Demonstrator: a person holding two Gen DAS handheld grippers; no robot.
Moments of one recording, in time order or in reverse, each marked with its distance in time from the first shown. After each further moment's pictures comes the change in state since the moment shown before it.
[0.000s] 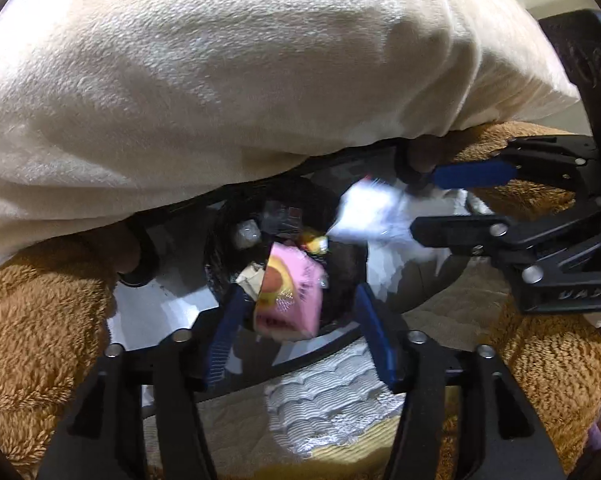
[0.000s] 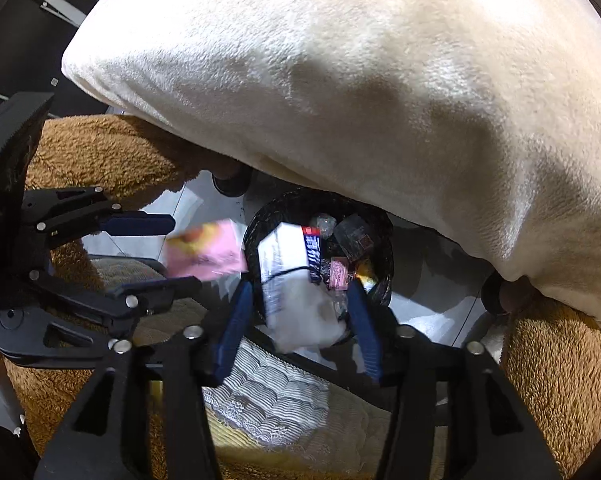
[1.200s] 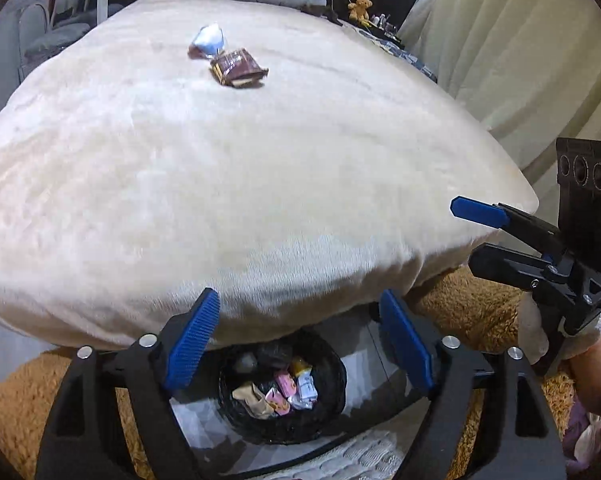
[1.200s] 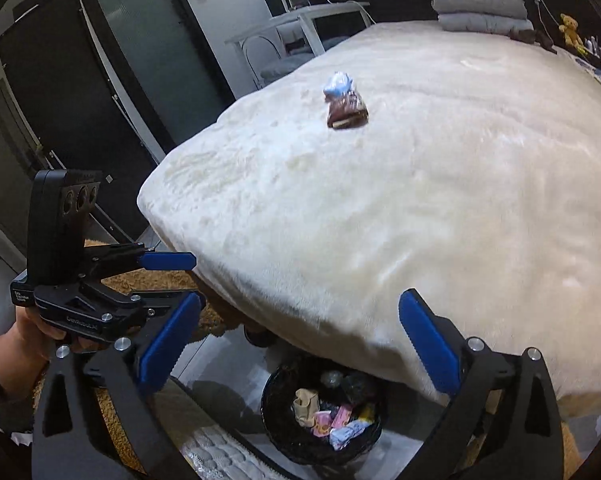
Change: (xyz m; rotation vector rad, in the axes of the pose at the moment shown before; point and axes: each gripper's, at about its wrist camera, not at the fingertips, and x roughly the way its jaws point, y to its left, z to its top) left arm -0.132 0.033 0.017 -0.062 -0.525 -0.092; right arm -0.132 0.005 0.008 -0.118 -0.613 0.071
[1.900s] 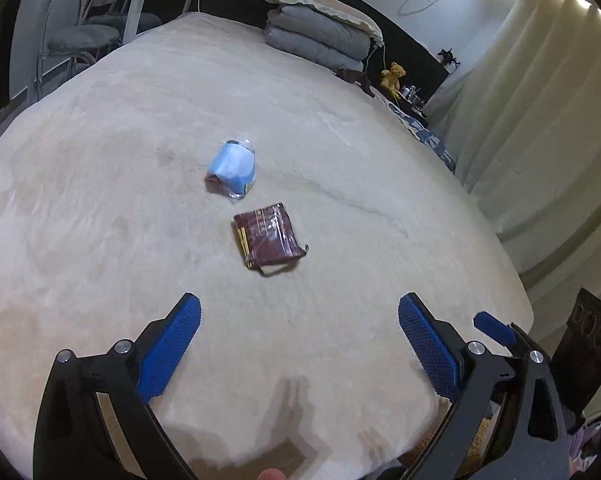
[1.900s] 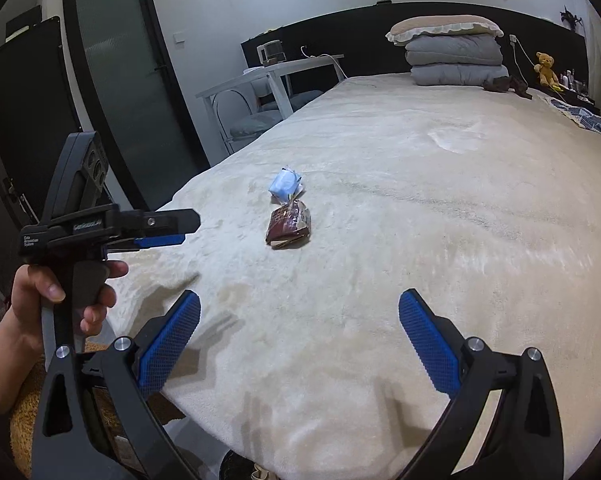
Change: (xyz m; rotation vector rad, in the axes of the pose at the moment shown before) left arm 0.027 0.053 0.165 -0.195 -0.163 -0.025; right arm 0.013 -0.050 0.098 0.009 -0.160 -0.109
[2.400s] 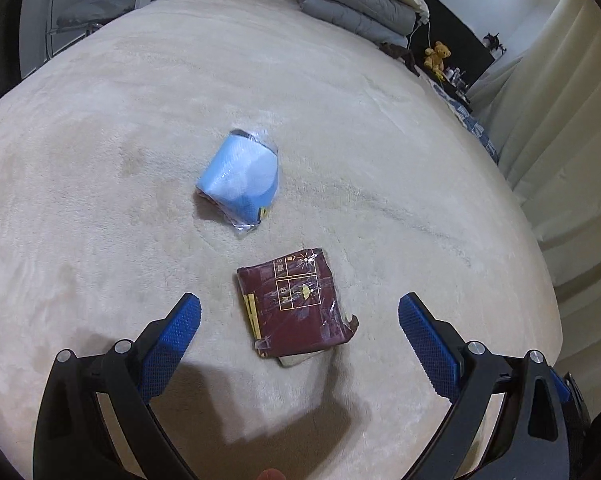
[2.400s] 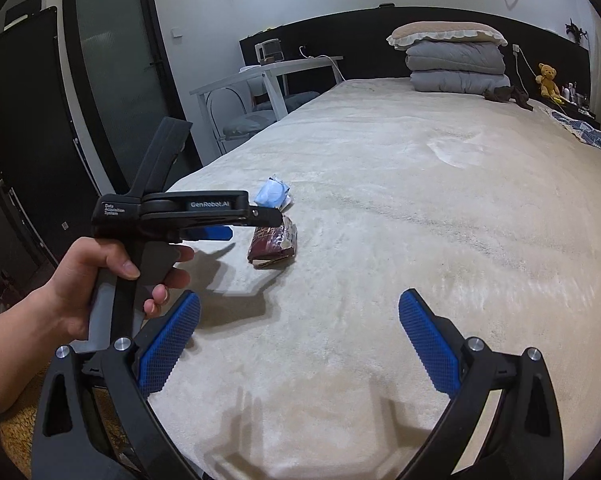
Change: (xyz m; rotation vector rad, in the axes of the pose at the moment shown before) left arm 0.105 0.015 0.046 -0.061 0.129 0.113; right arm 0.026 -0.010 0.020 -0.035 -0.004 -0.035
